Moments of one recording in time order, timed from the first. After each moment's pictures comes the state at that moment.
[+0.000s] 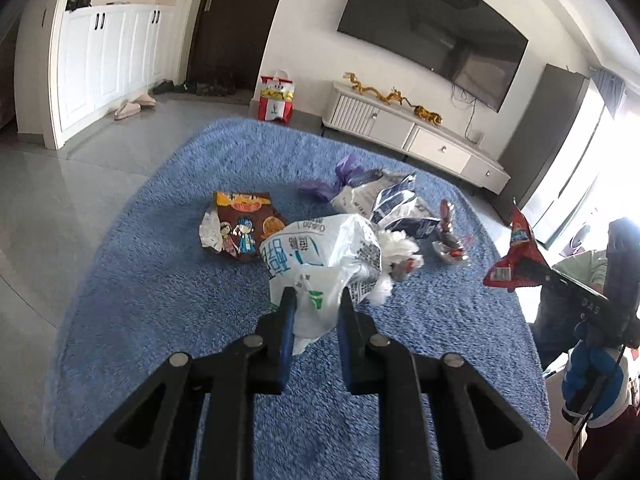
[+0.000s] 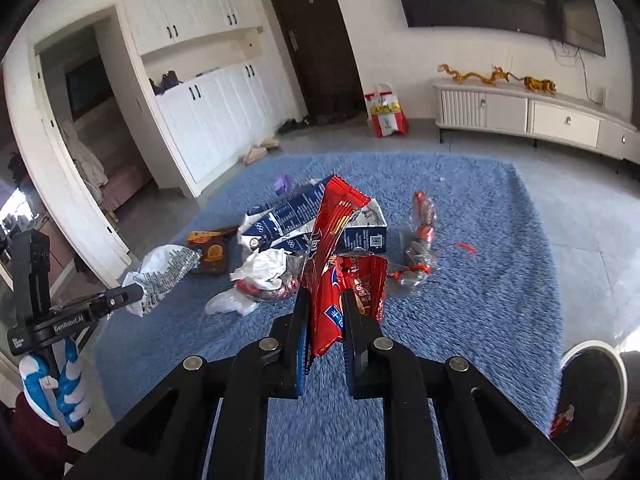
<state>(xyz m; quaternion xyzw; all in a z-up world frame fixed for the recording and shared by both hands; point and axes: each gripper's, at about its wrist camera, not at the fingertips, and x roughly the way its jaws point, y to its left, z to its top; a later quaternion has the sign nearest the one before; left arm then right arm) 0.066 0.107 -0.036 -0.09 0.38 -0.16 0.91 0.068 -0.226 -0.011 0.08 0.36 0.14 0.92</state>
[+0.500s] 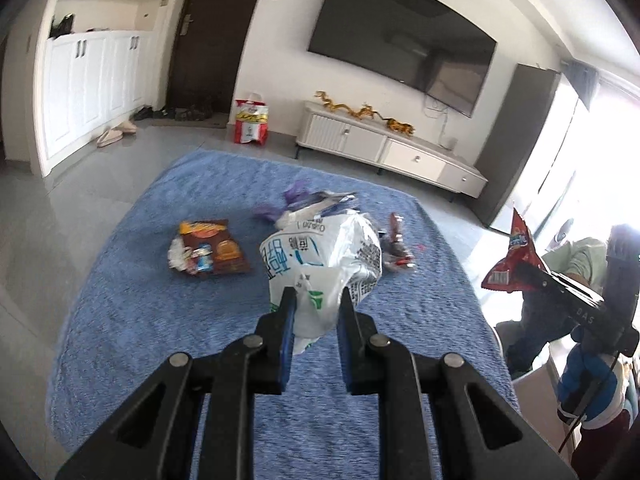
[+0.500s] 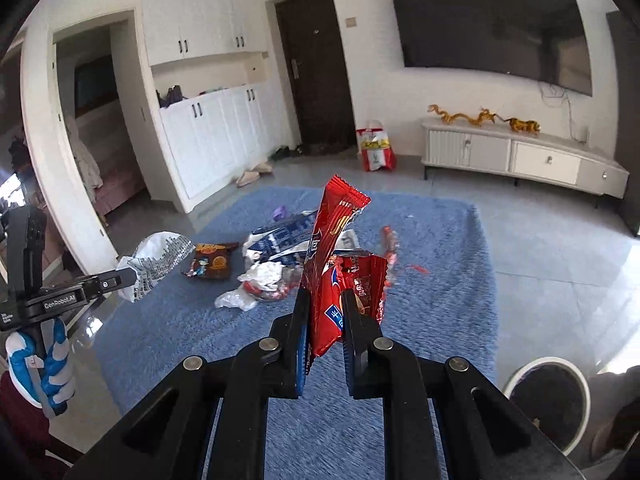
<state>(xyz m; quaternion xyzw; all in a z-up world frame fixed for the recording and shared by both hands) 0.034 0.069 0.006 -0.07 0.34 -0.20 0.92 0.005 -0.259 0.028 0.05 0.31 0.11 0.94</state>
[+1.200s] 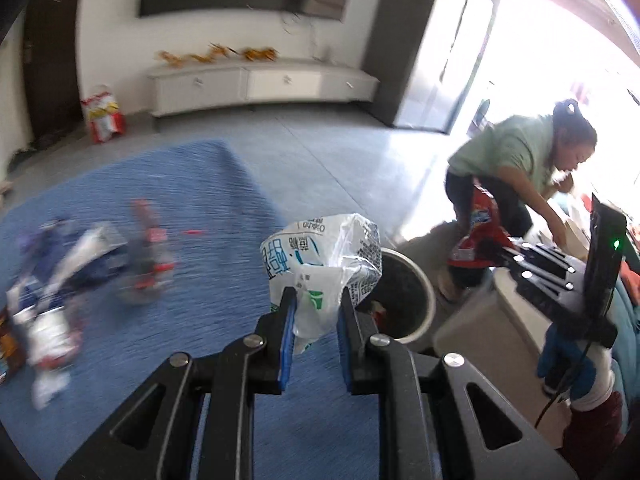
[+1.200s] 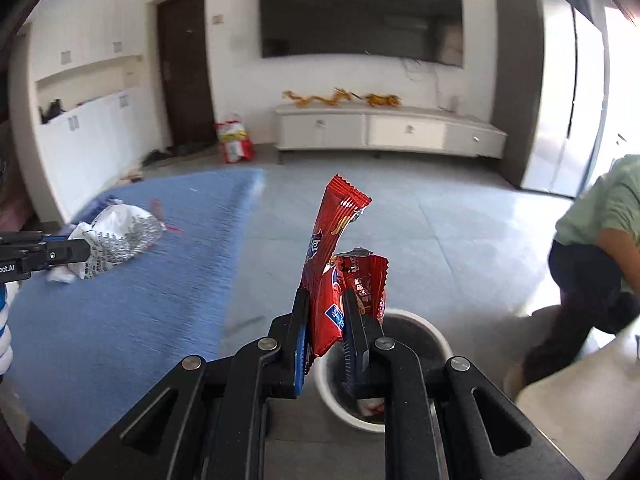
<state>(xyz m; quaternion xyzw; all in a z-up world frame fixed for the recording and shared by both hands) 0.064 -0.250 -0.019 0.07 0.41 -0.39 0.82 -0.043 -0.469 -0.023 0.06 0.35 -0.12 0.93</state>
